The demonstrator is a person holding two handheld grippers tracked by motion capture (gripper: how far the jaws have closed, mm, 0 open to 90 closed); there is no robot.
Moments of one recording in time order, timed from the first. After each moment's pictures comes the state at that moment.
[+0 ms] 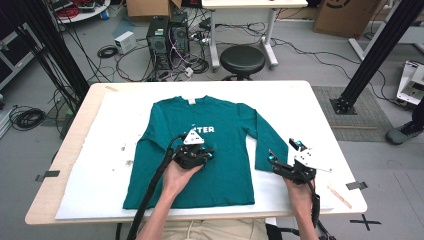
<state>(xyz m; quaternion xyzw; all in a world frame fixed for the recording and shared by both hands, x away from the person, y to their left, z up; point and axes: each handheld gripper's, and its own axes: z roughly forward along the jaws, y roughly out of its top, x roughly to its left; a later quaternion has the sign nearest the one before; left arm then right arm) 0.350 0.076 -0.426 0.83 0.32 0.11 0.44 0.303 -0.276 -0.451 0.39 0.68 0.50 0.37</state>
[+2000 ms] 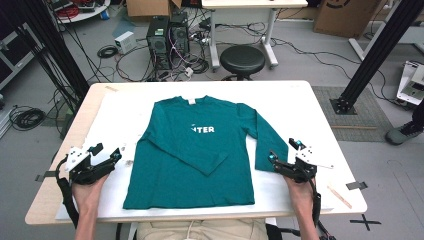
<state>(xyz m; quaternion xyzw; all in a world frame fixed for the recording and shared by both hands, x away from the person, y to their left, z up) 0.292 0.338 -0.448 0.63 0.49 0.35 0.50 0.309 -0.280 -0.449 0.40 0.68 0.50 0.35</state>
